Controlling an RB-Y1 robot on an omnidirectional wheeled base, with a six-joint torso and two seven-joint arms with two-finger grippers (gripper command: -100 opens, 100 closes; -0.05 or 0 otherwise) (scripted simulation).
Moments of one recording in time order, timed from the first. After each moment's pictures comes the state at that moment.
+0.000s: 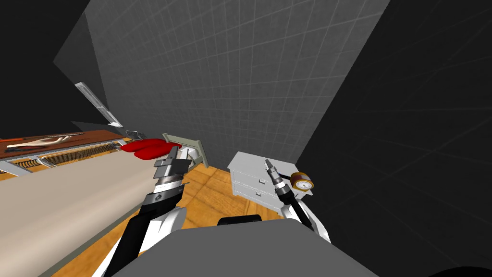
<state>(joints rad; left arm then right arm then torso) 0.52 0.02 0.06 -2.35 0.10 -0.41 0.15 0.39 -0.40 0.20 -1.90 -0.03 -0.52 0.13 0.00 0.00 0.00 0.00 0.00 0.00</state>
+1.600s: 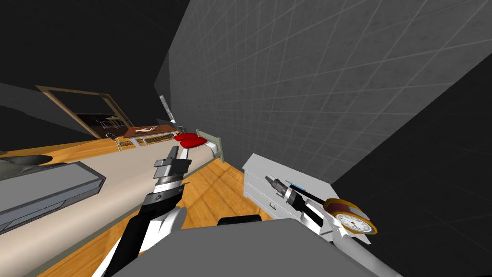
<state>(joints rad) 0.52 0.02 0.06 -2.35 0.10 -0.41 0.15 0.27 -0.80 0.37 -1.50 0.09 -0.63 0.26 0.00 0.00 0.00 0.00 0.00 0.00</state>
